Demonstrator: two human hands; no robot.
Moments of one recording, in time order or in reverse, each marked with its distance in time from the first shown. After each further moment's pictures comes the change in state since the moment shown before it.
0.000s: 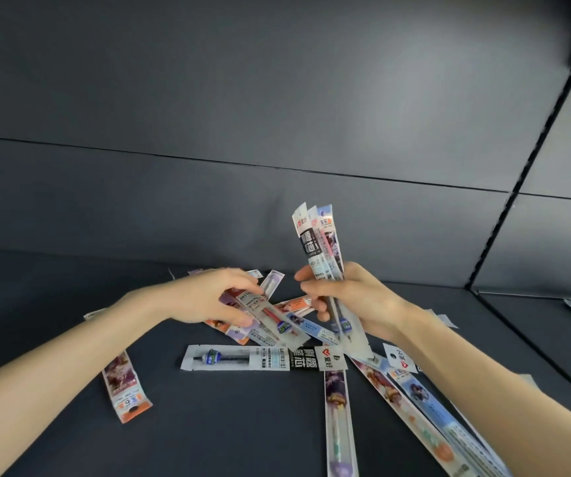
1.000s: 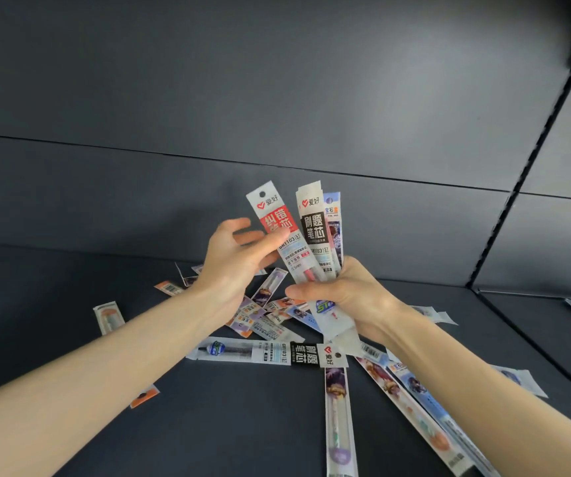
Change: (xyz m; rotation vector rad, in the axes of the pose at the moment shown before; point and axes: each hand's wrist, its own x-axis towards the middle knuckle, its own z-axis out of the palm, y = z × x) left_hand -0.001 0.079 0.007 -1.234 0.769 -0.075; right_hand -0.010 -0.008 0.019 0.062 0.045 -0.100
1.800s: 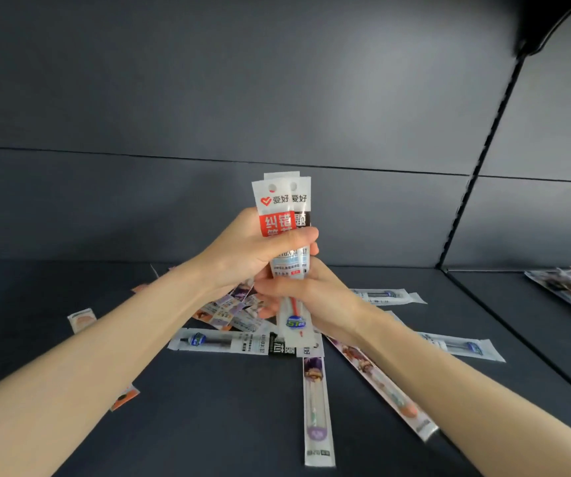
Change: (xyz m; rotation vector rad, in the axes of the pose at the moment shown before) left_hand -0.016 0.031 0.031 0.353 -0.513 0.121; right_hand -0.016 -0.001 0.017 0.050 -0.107 -0.128
